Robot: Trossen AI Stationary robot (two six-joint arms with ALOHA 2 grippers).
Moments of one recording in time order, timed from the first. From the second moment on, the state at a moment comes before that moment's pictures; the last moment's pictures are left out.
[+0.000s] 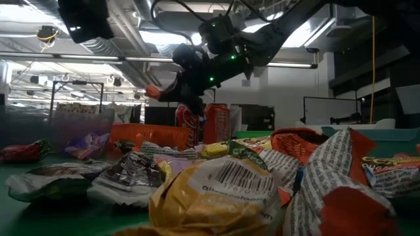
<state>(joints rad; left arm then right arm) -0.49 1.30 0.96 -0.53 -0.24 -0.78 -0.19 2.10 1.39 0.34 0.00 -0.82</state>
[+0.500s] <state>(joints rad) -0.52 1.31 0.96 -0.73 -0.19 -0.88 -0.19 2.10 1.39 0.34 0.02 -0.82</state>
